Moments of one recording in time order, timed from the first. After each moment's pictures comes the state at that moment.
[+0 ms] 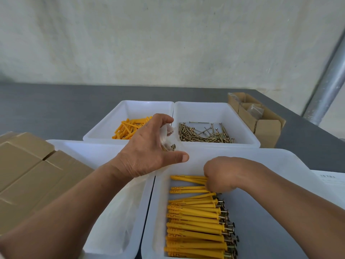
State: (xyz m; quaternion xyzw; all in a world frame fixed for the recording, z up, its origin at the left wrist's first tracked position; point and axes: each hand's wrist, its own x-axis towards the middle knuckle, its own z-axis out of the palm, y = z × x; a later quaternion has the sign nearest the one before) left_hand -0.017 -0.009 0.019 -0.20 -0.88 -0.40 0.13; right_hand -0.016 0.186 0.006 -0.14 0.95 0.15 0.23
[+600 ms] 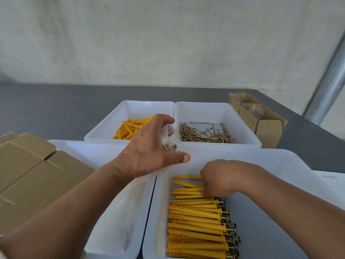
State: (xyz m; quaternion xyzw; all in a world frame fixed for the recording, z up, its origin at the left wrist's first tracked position) left_hand -0.018 -0.010 0.018 -0.21 -0.88 -0.40 0.13; right_hand -0.017 0.182 -0.003 -0.17 0.95 0.13 0.22
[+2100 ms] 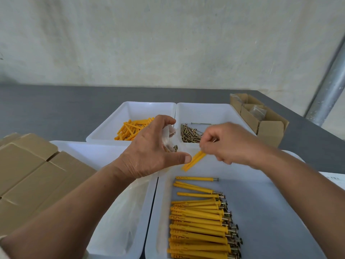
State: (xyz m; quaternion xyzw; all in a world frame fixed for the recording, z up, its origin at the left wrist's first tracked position) left_hand -0.018 -0.011 0.018 -0.21 -0.88 -0.41 0.13; right_hand -0.025 0.207 0.040 -0.12 0.93 -0.35 0.01
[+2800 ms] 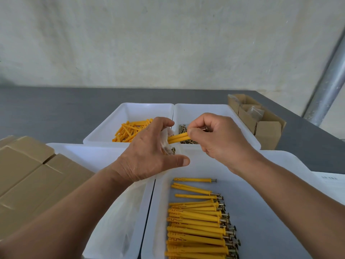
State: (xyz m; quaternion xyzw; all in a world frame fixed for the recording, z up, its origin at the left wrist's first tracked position) left_hand -0.015 -0.008 0.020 -0.21 -0.89 -0.39 0.14; right_hand -0.017 0.180 0.036 -0.13 0.84 -0.51 -0.14
